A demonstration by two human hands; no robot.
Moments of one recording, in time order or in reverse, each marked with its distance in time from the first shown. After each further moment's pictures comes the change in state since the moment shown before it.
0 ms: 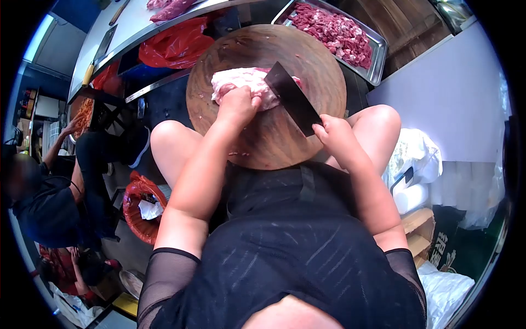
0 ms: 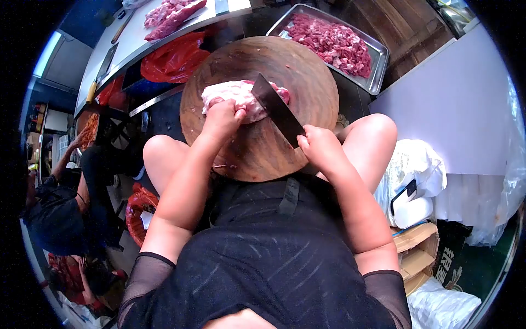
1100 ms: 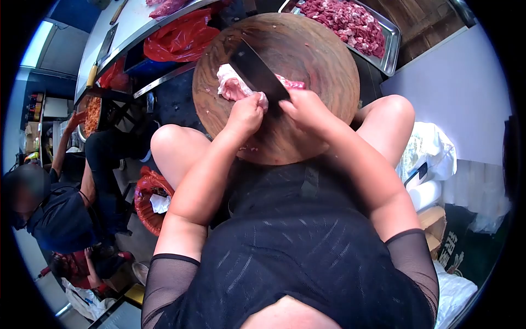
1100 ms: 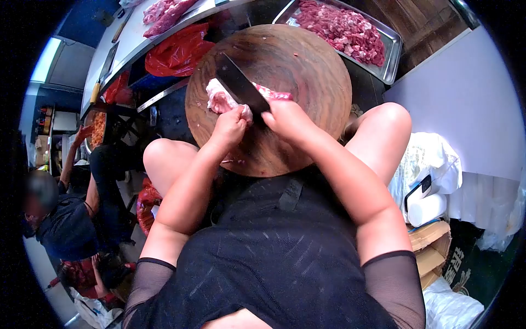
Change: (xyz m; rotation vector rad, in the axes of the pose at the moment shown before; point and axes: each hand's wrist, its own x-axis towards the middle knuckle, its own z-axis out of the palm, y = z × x) left_hand -0.028 -0.014 0.019 -0.361 -0.153 -0.031; right_hand 0.082 -0.008 0.077 0.217 -0.068 -0.158
